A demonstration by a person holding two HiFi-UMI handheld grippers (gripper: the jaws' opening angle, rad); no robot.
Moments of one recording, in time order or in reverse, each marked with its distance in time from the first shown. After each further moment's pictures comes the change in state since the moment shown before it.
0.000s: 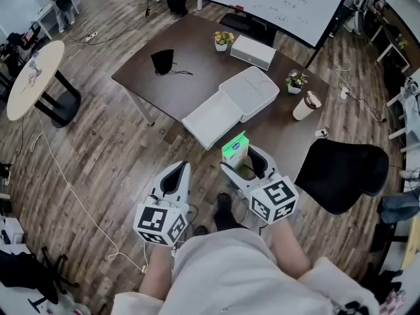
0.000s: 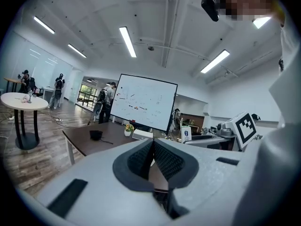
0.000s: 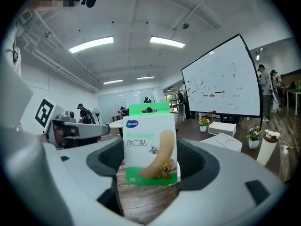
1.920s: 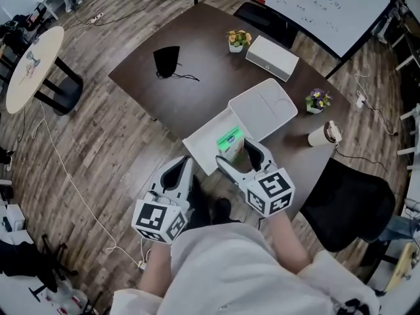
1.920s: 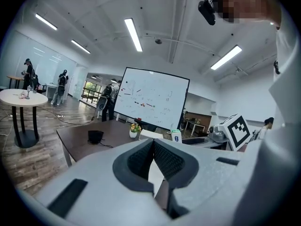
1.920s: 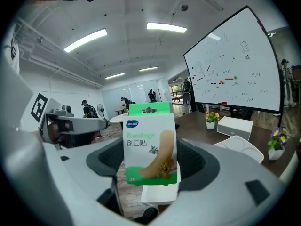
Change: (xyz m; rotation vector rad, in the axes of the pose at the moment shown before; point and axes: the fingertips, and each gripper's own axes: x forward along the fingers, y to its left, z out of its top) left arm 0.143 0.074 0.017 -0.035 0.038 0.058; right arm 0.145 -0.106 0.011 0.019 0.108 0.102
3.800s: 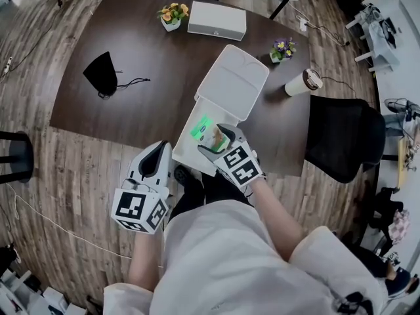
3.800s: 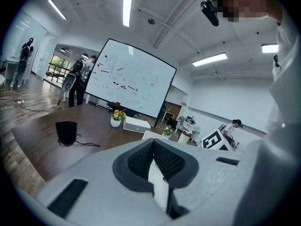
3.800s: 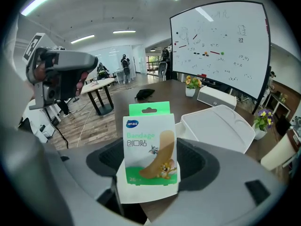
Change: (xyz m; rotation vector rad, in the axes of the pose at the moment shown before) left arm 0.107 0.101 -0.008 0.004 0.214 -0.420; right arm 0.109 -0.062 -0.113 0.058 0.422 -0.365
